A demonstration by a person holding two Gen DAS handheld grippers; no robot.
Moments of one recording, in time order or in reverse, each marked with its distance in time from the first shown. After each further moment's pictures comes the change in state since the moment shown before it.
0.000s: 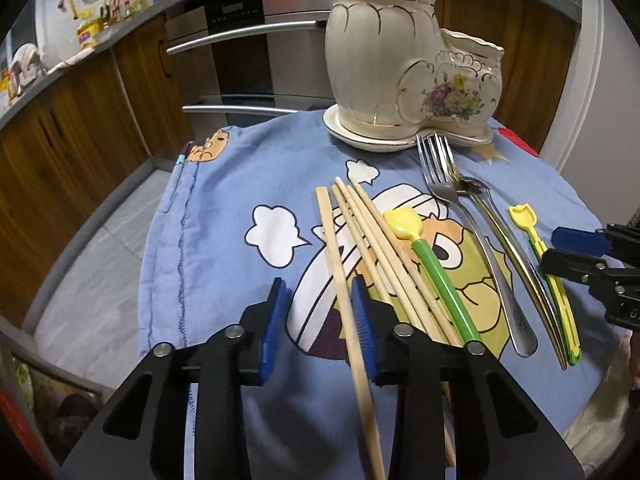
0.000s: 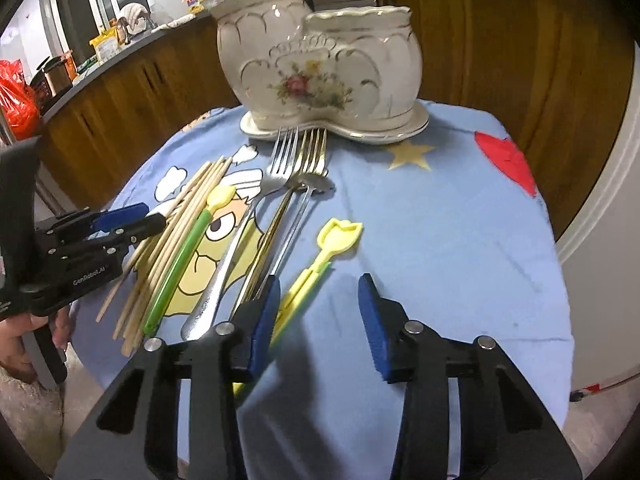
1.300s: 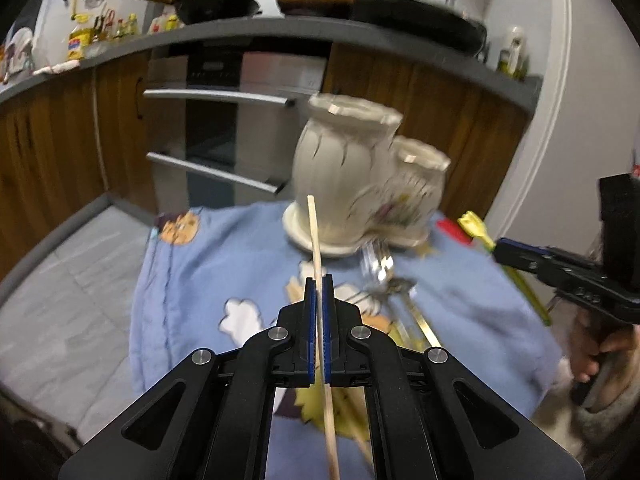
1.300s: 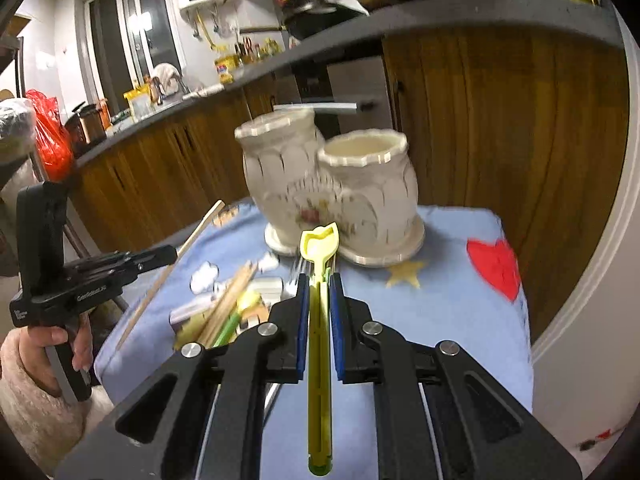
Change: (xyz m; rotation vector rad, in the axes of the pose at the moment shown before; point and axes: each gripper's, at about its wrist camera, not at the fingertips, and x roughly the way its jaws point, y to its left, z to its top) left arm -0.045 0.018 0.036 -0.090 -0.249 -0.245; right arm -0.048 -0.016 0.043 -0.018 -0.285 0.106
